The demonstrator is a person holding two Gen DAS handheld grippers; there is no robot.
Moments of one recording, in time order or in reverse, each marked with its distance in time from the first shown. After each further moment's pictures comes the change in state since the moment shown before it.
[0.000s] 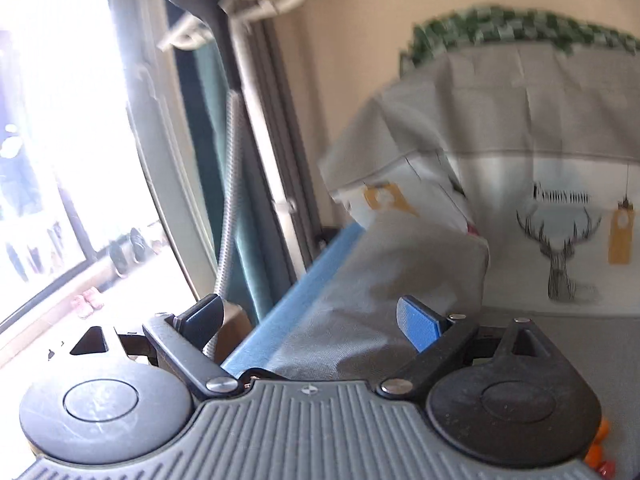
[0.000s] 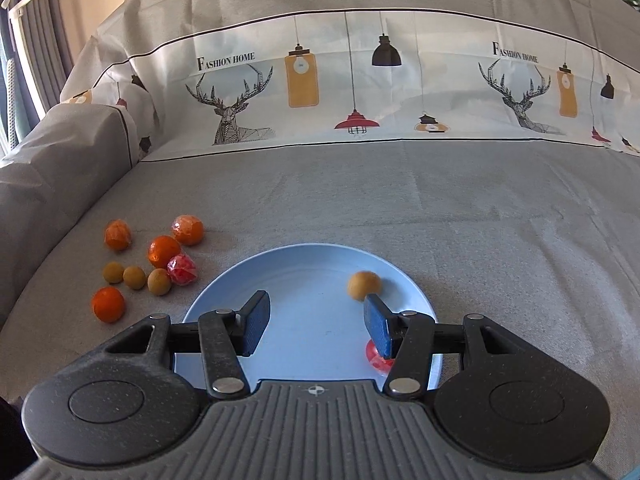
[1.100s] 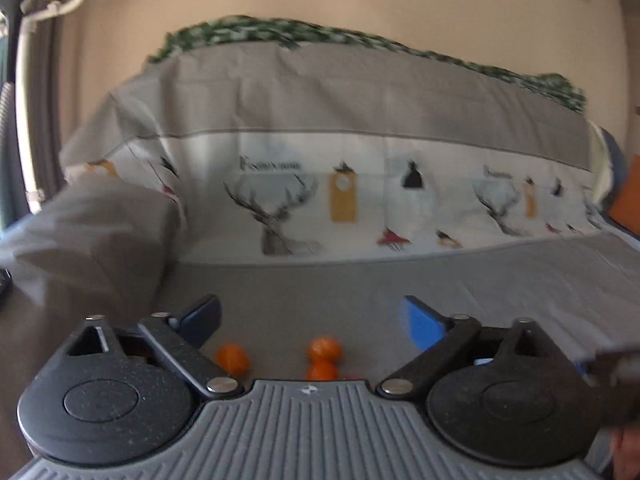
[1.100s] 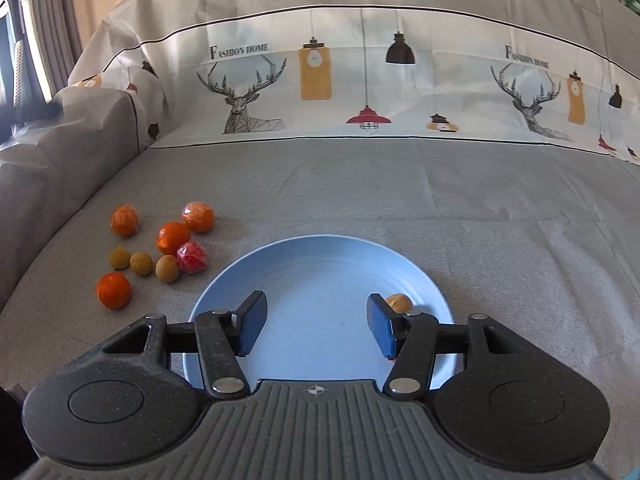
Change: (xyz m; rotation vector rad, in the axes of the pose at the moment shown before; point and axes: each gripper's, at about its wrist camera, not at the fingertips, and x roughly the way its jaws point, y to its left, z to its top) left arm -0.068 -0.105 -0.137 0.078 -0.058 -0.751; right arm -0.001 0.012 -0.004 -0.035 0.012 -0.006
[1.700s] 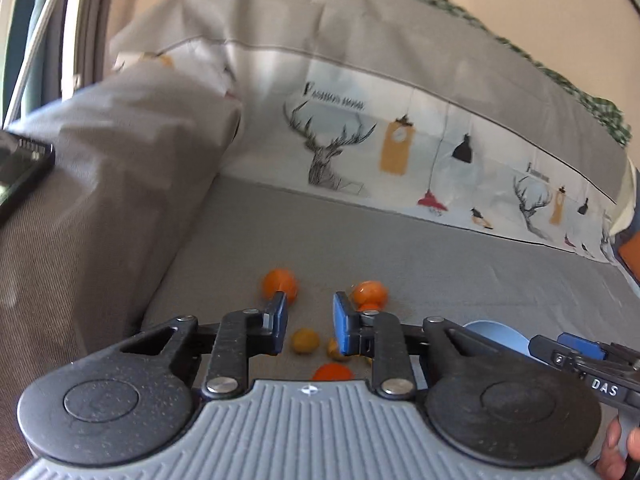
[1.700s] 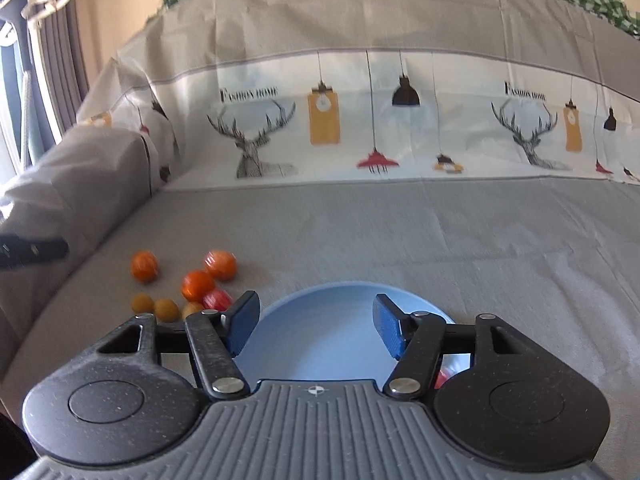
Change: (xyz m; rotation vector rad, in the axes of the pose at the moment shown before) left arm 0.009 0.074 0.000 -0.260 0.206 0.022; right arm -0.015 0.028 0.012 0.021 -0.132 0.008
